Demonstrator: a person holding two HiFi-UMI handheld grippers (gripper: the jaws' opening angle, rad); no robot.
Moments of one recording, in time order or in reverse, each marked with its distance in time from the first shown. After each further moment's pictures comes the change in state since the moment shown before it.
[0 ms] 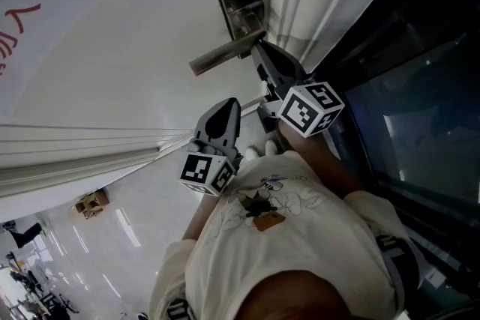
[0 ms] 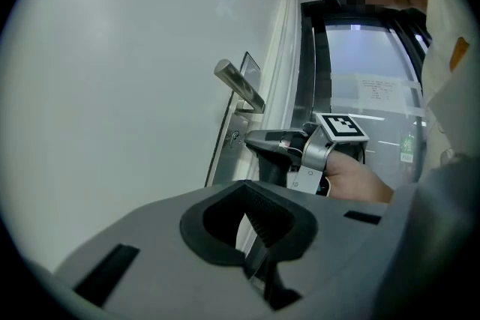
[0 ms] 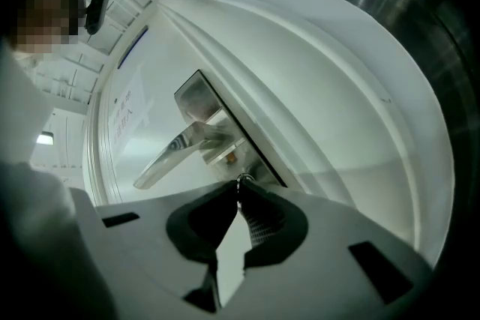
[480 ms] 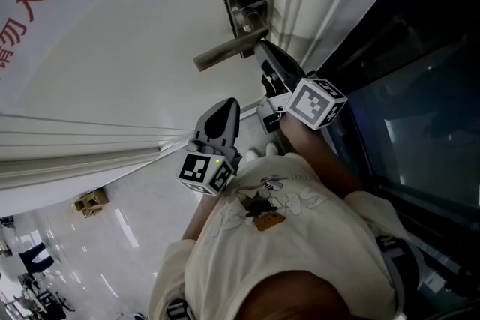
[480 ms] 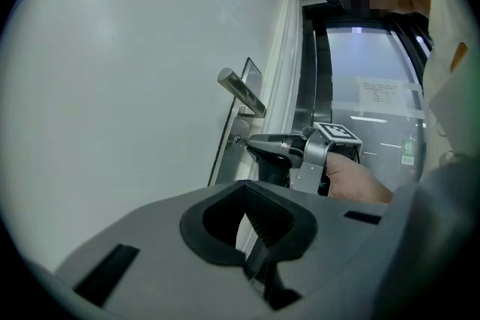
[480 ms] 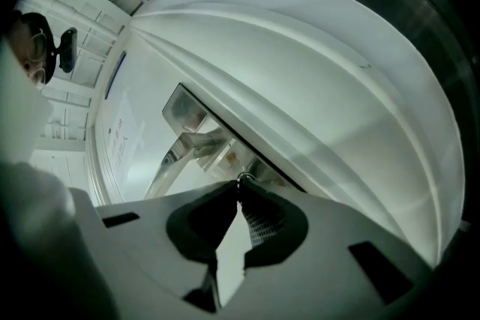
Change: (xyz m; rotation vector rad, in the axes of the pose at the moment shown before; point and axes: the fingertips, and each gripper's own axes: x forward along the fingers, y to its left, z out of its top) left arm -0.009 0.001 0.004 -0.015 -0.017 0.012; right arm -0.001 -0.002 -0.001 0.231 -0.014 0.035
